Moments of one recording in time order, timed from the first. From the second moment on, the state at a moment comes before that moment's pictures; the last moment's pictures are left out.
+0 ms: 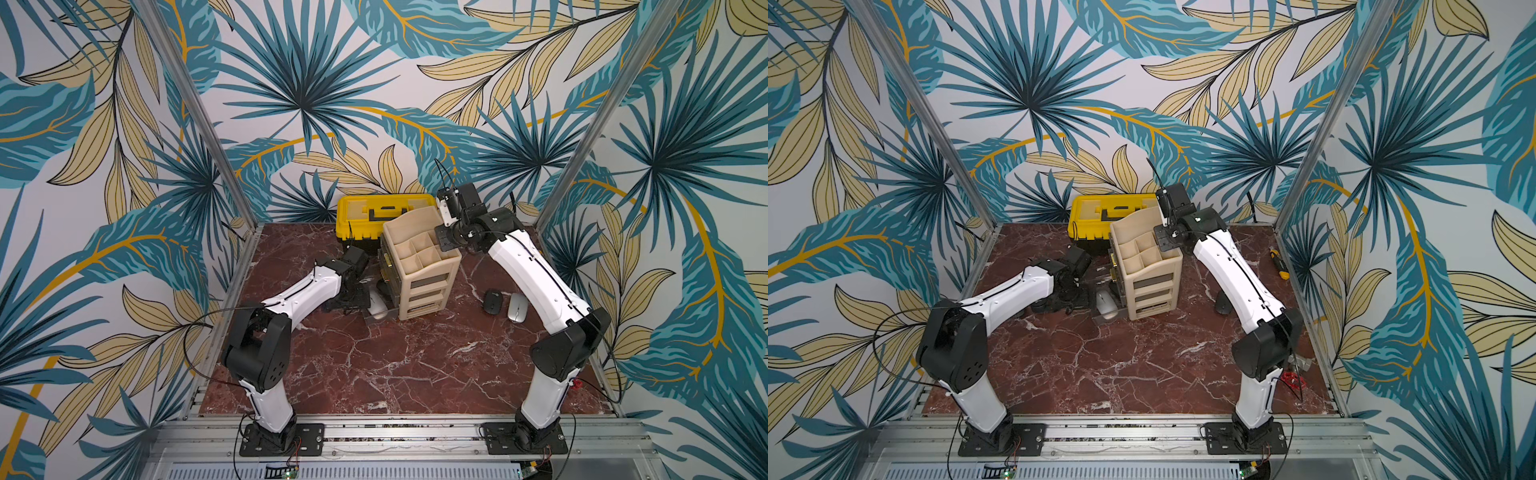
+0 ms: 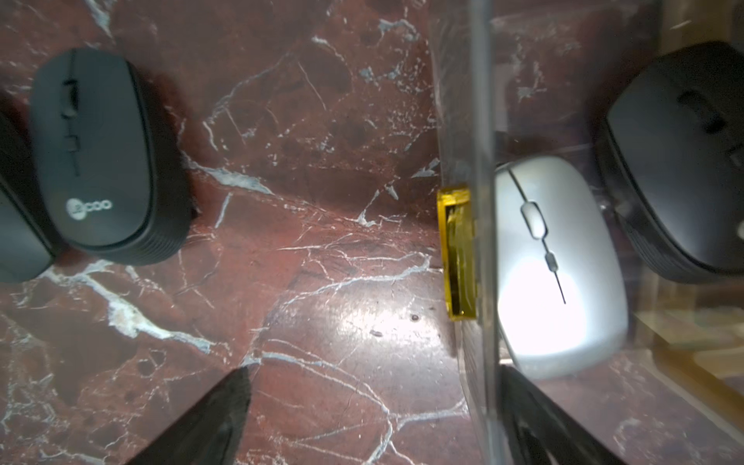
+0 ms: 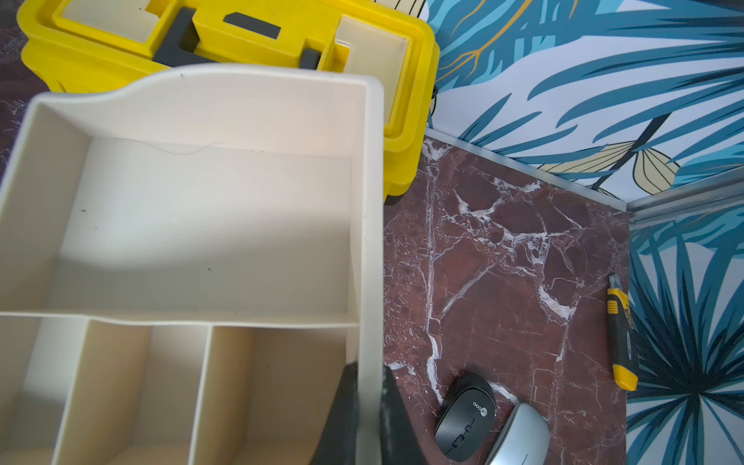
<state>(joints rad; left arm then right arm) -0.44 1.71 1.33 -0.94 -0.13 -0.59 0.45 1.85 2.06 -1.05 0.28 0.04</state>
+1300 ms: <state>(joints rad) -0.49 1.91 1.51 -0.80 0.20 -0.76 0.45 1.85 2.06 -1.04 0.30 0.04</state>
